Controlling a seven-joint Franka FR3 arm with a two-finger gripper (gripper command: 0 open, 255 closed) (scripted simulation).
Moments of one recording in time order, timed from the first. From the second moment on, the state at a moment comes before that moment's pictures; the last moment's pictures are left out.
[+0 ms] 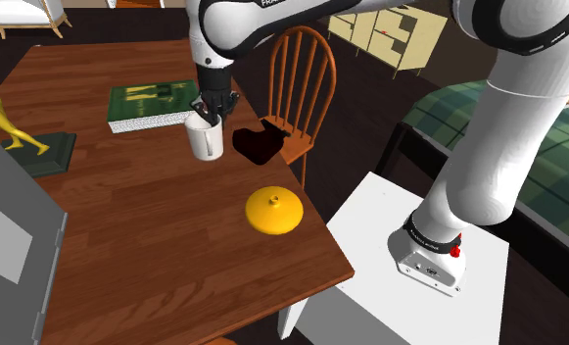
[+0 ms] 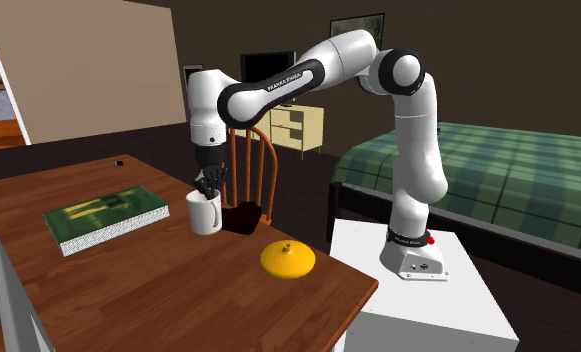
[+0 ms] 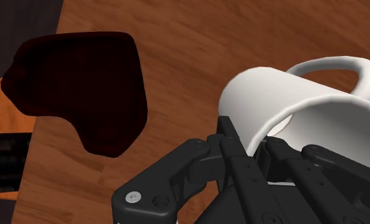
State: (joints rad) arm 0.13 0.18 0.25 -1.79 0.00 2.01 0.49
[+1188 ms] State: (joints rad) arm -0.04 -0.04 0.11 -1.97 0.06 1.95 0.16
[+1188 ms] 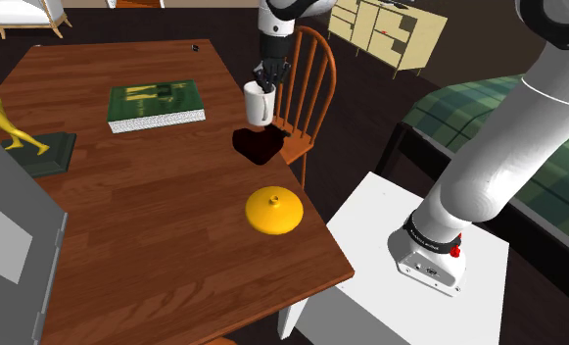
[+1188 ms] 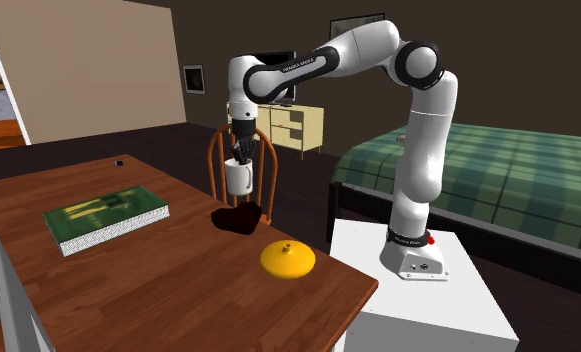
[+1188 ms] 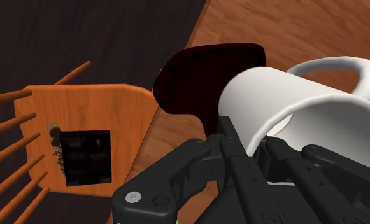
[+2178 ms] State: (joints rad) arm -0.04 0.01 0.11 -2.10 0.06 2.14 0.15
